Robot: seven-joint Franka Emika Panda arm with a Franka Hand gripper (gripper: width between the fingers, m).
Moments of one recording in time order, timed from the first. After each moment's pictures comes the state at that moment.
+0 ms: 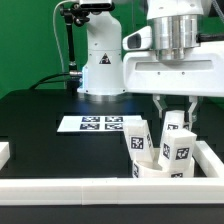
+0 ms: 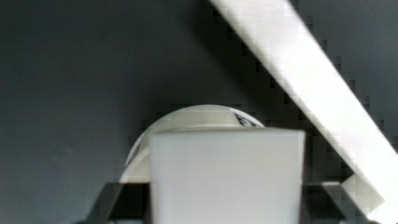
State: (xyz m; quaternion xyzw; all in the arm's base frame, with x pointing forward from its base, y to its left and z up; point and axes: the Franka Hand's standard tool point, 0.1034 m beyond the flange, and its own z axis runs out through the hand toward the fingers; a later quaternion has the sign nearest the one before) arm 0.566 0.094 0.083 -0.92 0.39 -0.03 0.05
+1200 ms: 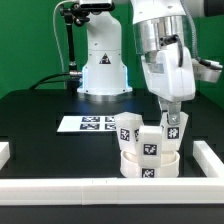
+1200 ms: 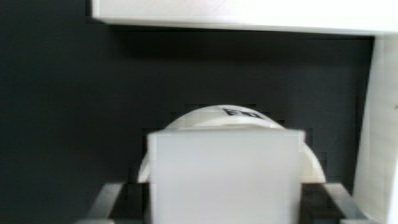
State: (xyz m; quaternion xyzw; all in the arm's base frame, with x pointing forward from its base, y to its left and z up) arm 0.566 0.082 0.080 -0.68 0.73 -0.01 0.10
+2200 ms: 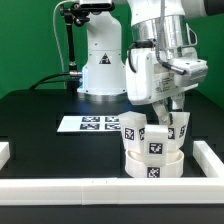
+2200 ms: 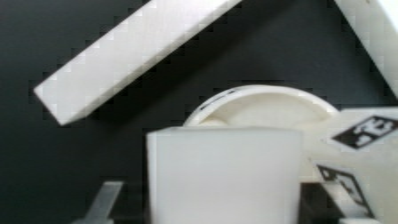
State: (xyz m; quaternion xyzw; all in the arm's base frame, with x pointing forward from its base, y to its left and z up) arm 0.567 0.082 0.080 -0.41 0.90 0.03 0.12
